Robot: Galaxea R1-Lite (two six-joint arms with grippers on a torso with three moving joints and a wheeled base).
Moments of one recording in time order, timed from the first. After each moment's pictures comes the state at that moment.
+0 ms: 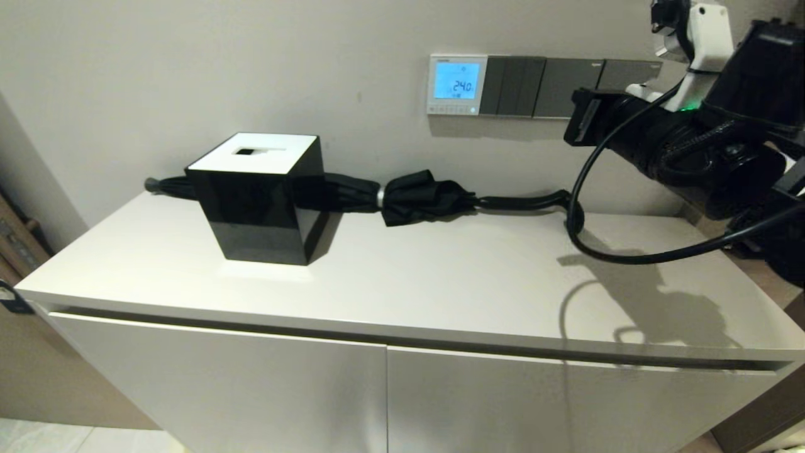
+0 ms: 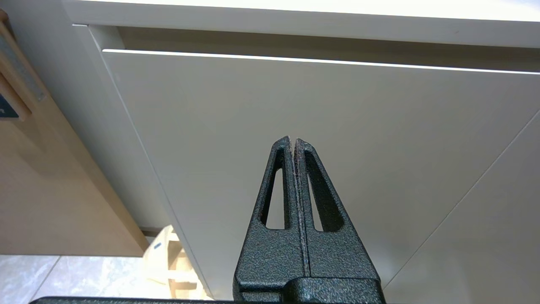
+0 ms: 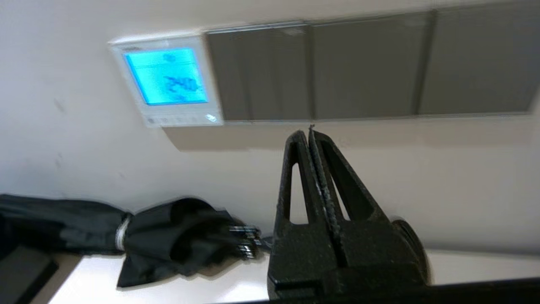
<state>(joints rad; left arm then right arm) 0.00 0.00 0.00 0.01 0.00 0.01 0.42 1.62 -1.17 -0.74 -0.30 -0.05</state>
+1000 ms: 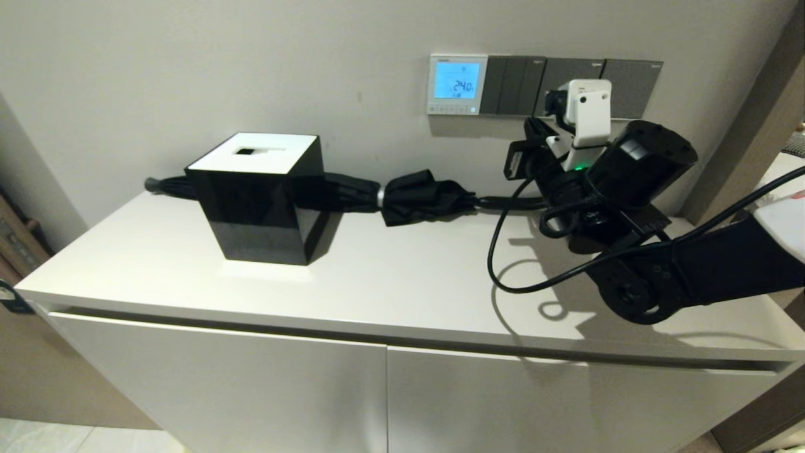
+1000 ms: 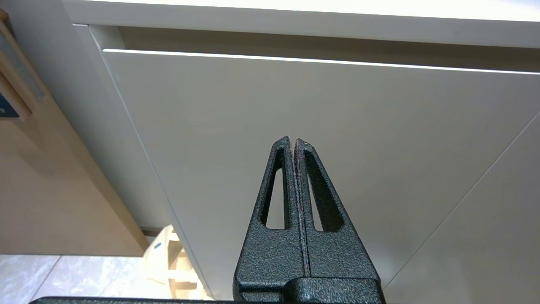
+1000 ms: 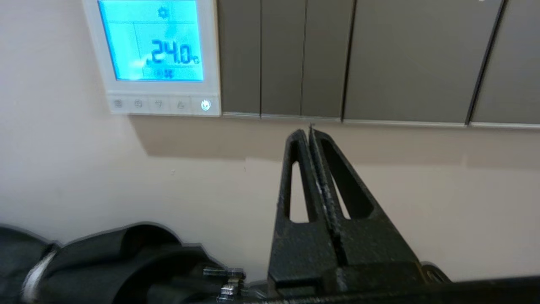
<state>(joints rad) 0.00 0.00 0.00 0.01 0.00 0.01 0.45 1.95 -1.14 -1.32 -0.37 -0.29</state>
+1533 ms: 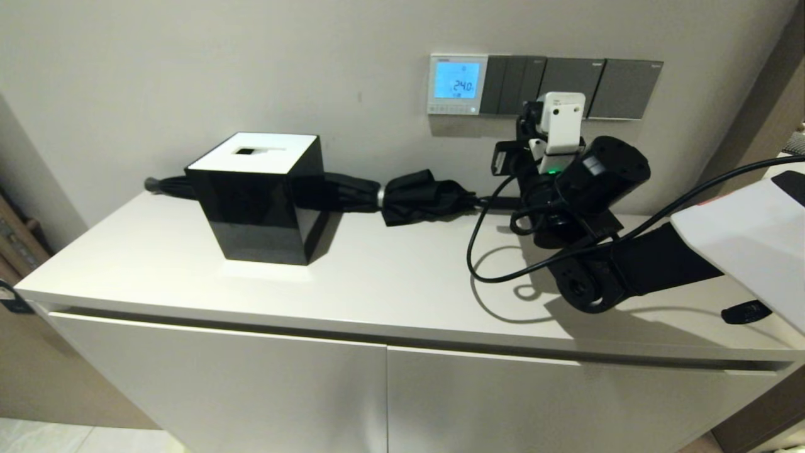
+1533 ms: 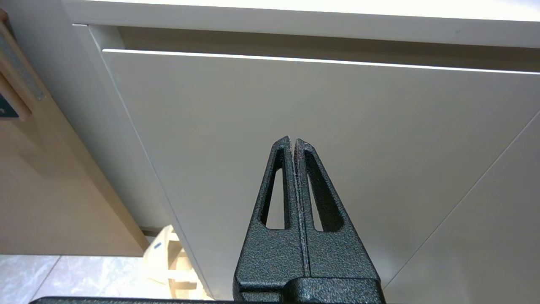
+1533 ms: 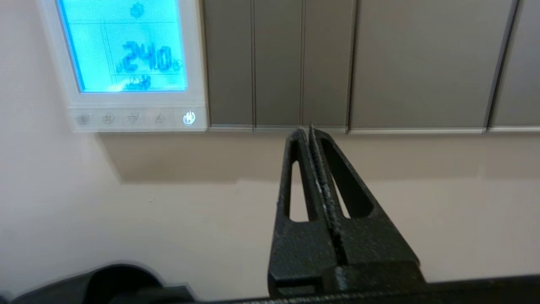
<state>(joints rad) 0.00 0.00 0.00 0.01 0.00 0.01 0.44 2.09 -1.27 -1.45 -0.43 -0.34</state>
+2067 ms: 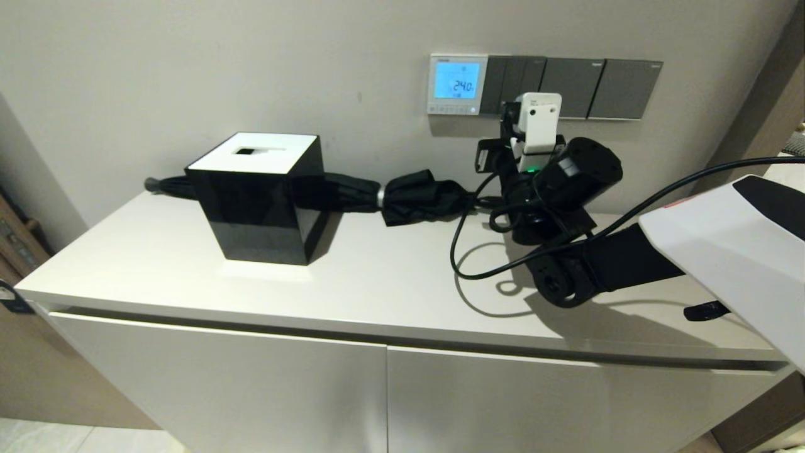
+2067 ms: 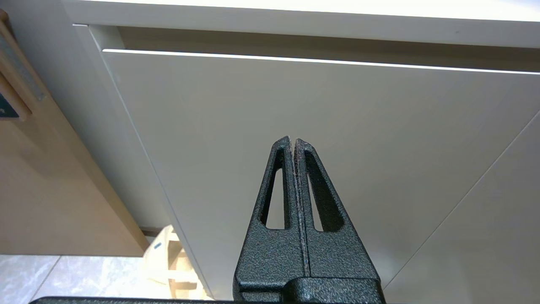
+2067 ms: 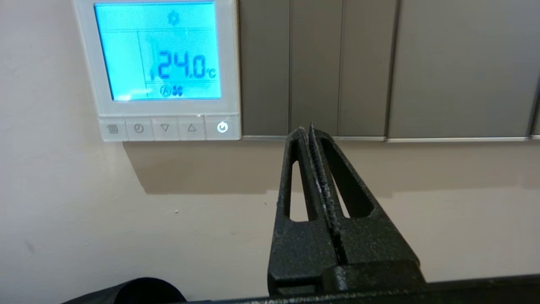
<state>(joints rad) 0.00 0.00 0.00 0.01 0.00 0.01 0.48 2.16 -1.38 -1.44 -0.44 -0.37</state>
